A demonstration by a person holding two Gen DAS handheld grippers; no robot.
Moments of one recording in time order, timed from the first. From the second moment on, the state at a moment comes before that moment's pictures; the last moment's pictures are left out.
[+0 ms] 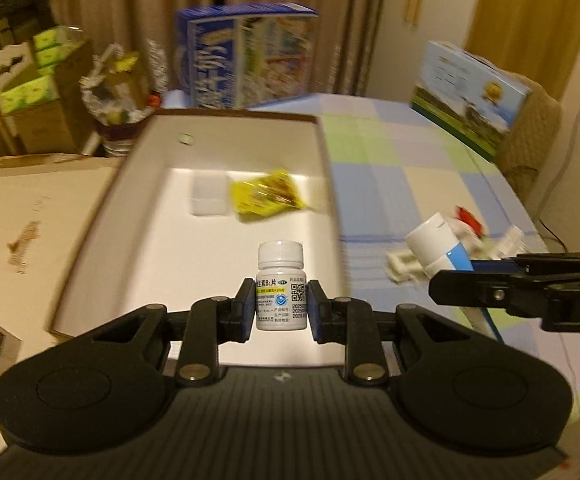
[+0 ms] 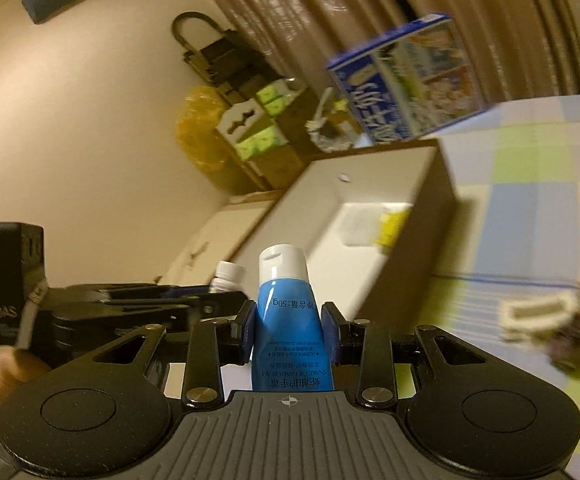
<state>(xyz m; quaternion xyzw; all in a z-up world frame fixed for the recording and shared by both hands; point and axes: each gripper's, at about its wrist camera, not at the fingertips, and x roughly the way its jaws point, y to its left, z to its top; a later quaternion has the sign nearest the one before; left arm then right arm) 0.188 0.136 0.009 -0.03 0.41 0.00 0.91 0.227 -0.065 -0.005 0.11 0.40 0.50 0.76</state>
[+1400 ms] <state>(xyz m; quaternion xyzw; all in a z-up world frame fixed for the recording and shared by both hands) 0.327 0.248 -0.073 -0.01 0.50 -0.02 0.87 0.342 0.138 -0.111 -0.16 0.47 0.36 0.79</state>
